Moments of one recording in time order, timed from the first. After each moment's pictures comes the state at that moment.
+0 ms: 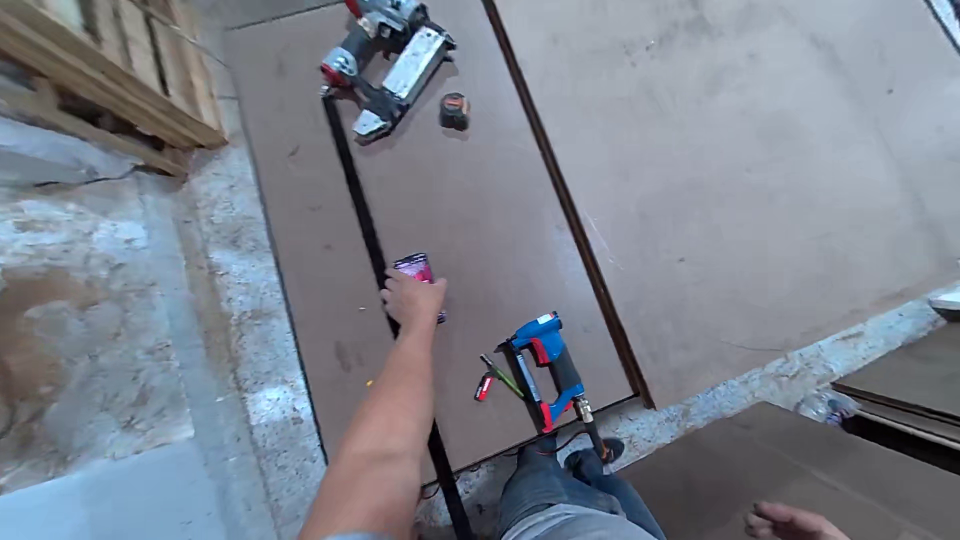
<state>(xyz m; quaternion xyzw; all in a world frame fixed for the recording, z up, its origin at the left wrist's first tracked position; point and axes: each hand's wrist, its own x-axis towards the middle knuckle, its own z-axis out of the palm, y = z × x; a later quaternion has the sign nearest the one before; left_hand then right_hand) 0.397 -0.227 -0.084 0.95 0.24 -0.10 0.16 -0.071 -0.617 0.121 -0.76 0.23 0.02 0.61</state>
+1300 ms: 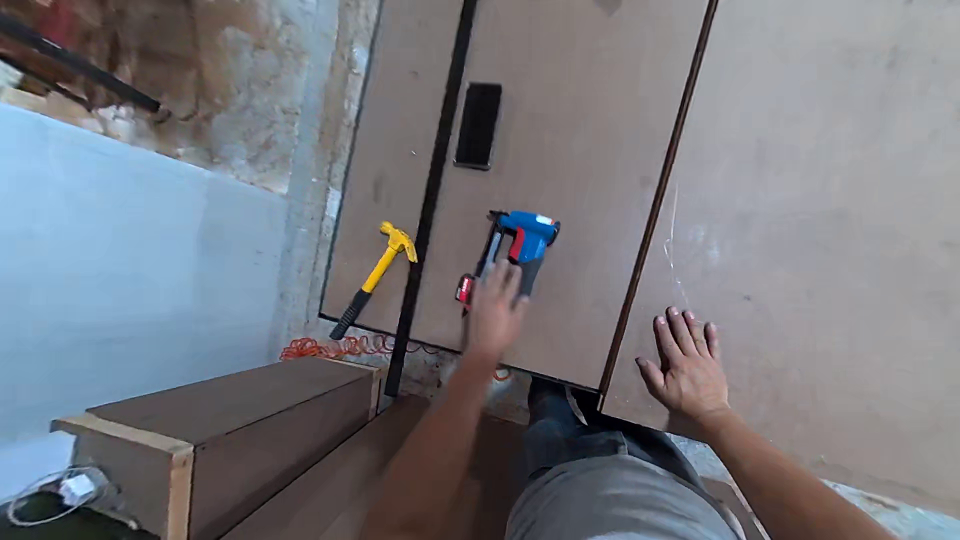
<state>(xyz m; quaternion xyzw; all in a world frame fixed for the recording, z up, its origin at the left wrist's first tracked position) 0.168 -0.370 -0.103 0.97 0.14 -0.12 0.14 0.181 -0.755 -0.148 -0.95 -0.27 0.09 0.11</state>
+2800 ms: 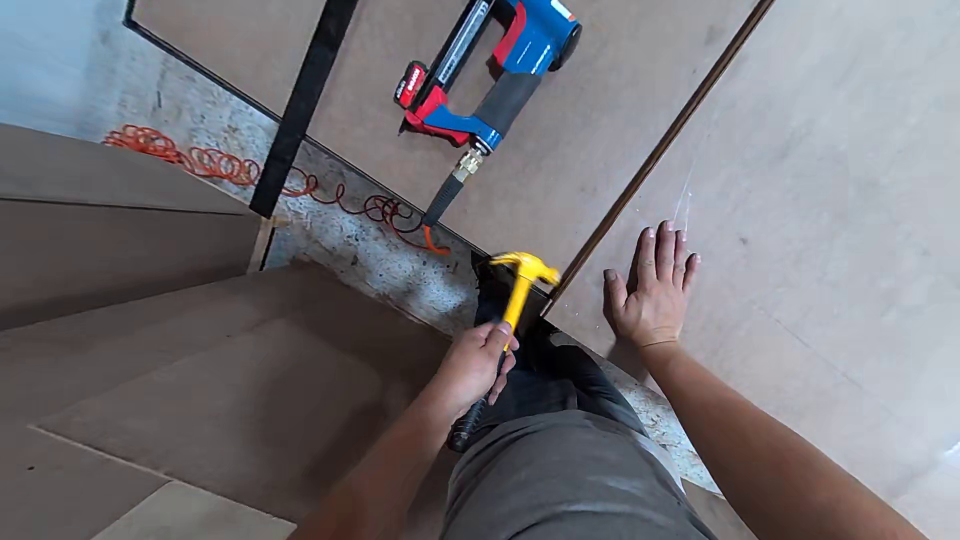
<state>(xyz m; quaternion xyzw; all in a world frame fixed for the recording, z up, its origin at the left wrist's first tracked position) -0.014 -0.553 -0.039 0.48 0.52 -0.25 0.65 0.183 -0.755 -0.146 -0.95 -0.30 0.06 0.09</state>
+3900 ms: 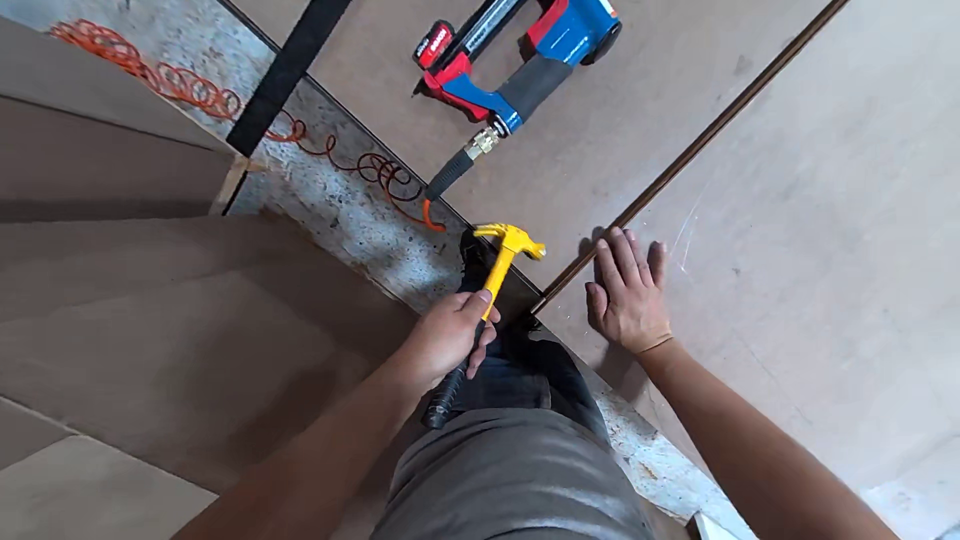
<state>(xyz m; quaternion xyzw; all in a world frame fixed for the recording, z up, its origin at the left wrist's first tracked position) 0.002 -0.534 -0.029 0.46 0.54 -0.23 0.67 0.207 -0.743 -0.143 -0.82 -0.55 0.07 0.10</state>
